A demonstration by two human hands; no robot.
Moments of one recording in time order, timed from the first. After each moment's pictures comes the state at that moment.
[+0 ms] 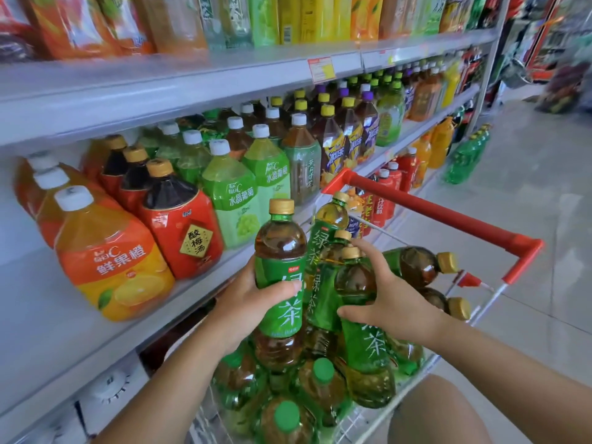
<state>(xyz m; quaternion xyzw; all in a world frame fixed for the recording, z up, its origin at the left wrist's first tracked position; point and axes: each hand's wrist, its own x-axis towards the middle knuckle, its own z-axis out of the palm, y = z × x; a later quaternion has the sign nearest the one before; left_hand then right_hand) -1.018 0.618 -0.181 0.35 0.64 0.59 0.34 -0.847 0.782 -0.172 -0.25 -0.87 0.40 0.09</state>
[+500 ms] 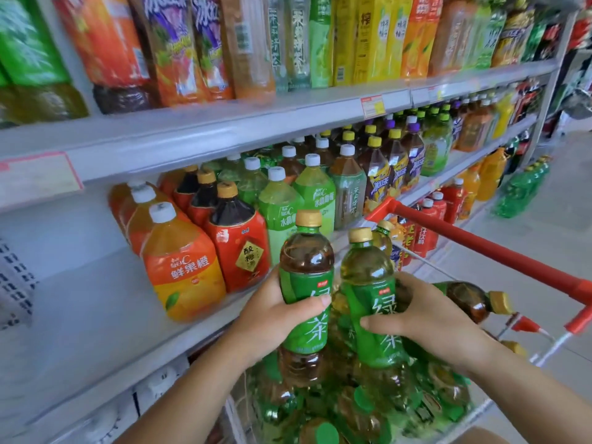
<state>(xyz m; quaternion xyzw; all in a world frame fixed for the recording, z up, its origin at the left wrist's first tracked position) -1.015 0.586 -0.149 0.35 0.67 0.60 0.26 -0.861 0.756 -0.134 -0.24 -0.80 0.53 0.12</state>
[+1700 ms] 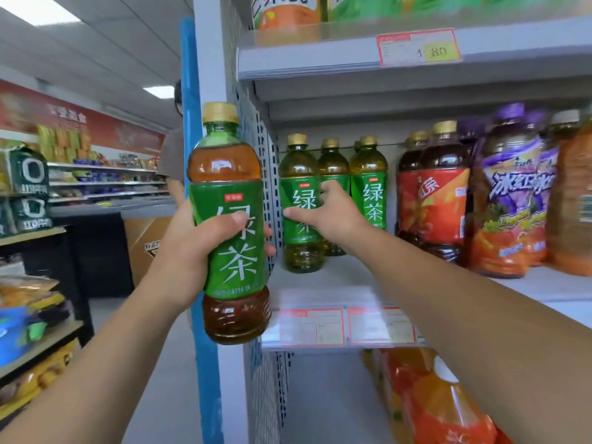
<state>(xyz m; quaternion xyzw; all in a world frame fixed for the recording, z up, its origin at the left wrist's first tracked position) -1.093 0.290 0.103 0.30 0.63 0.69 -0.22 -1.200 0.468 0.126 0.20 -0.80 0.54 0.18</state>
